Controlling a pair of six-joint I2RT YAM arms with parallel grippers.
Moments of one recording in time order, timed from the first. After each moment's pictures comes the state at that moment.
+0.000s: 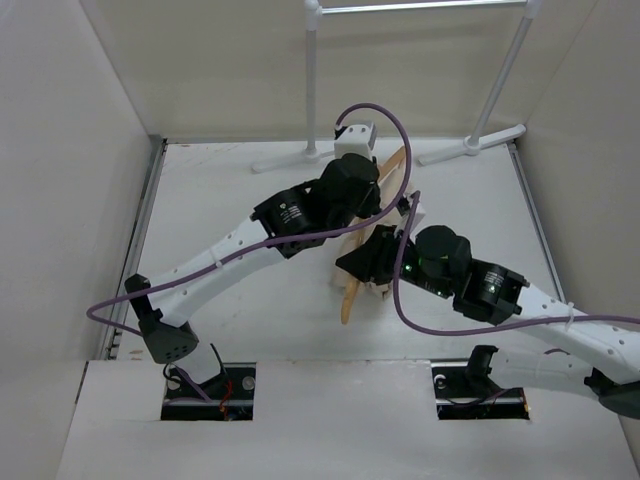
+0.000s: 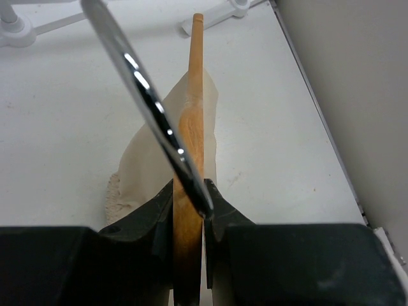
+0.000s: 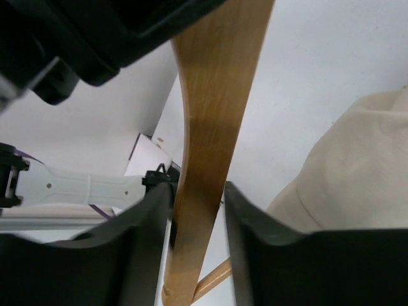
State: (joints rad) left arm -1.07 1.58 1.84 -0.70 -0.52 -0.59; right arm 1.05 0.97 1.04 -0.34 0.14 0.84
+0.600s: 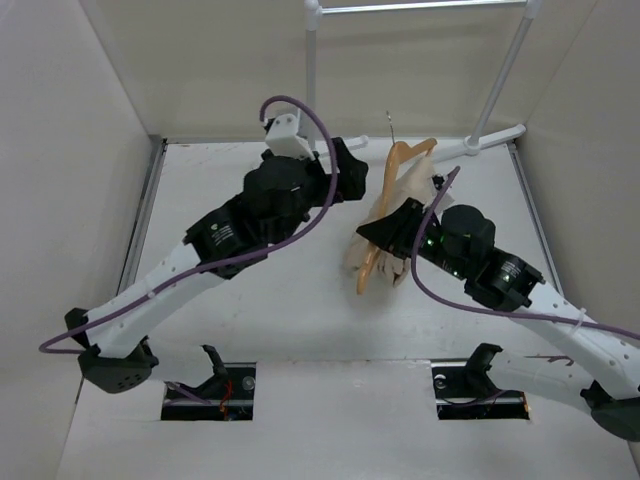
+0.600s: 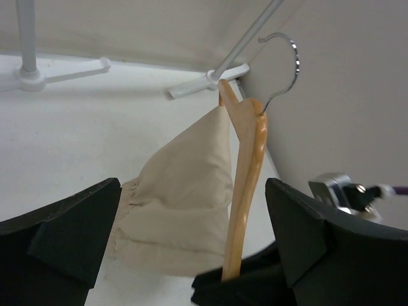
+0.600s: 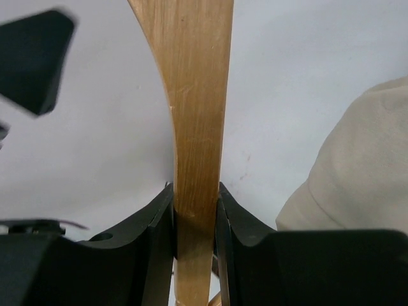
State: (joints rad) left arm -1.03 1.33 1.65 -0.50 -0.55 -0.60; right arm 0.86 0.93 1.03 -0.30 0.07 0.99
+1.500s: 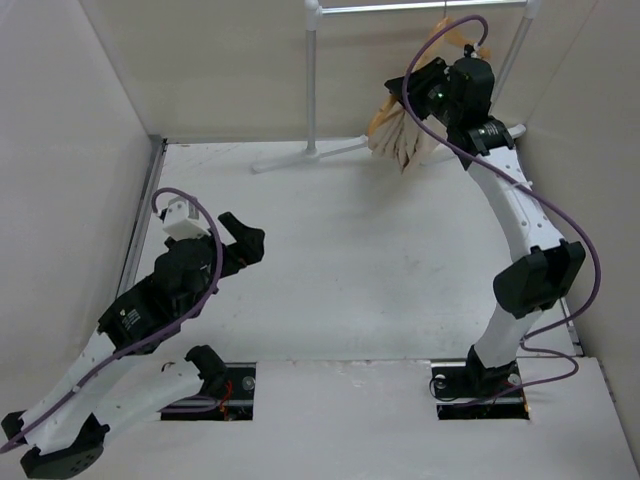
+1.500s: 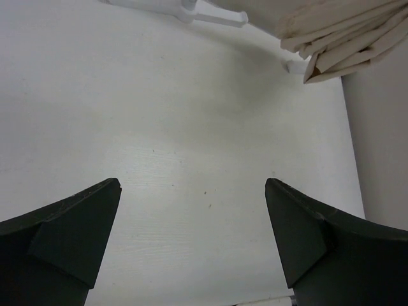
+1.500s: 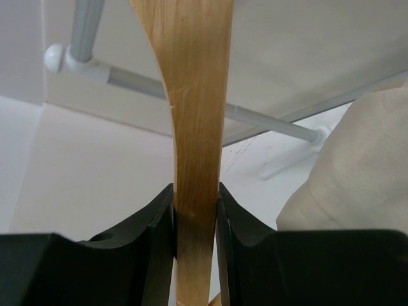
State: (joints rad) left arm -0.84 0.67 1.05 -0.78 -0.59 -0.78; right arm 0.27 1.75 1.93 -0.27 -0.13 0.99
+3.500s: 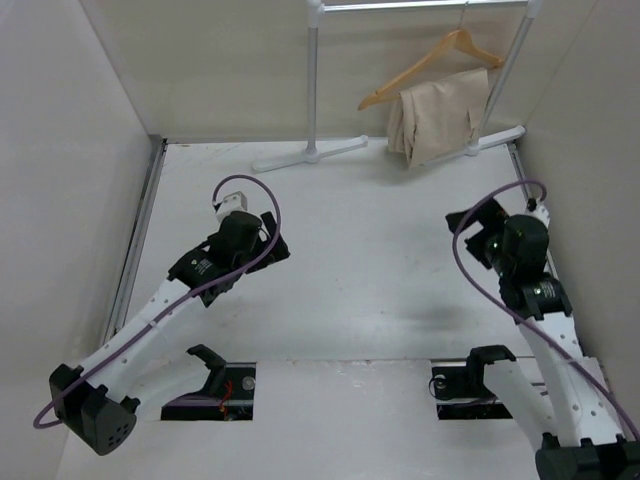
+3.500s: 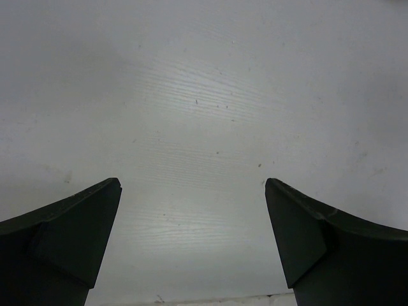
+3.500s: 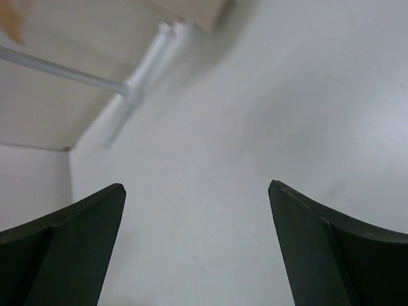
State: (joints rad) left arm -0.58 0.96 0.90 -0.70 -0.30 -0.78; right arm 0.08 0.76 0.83 -0.42 0.04 0.84
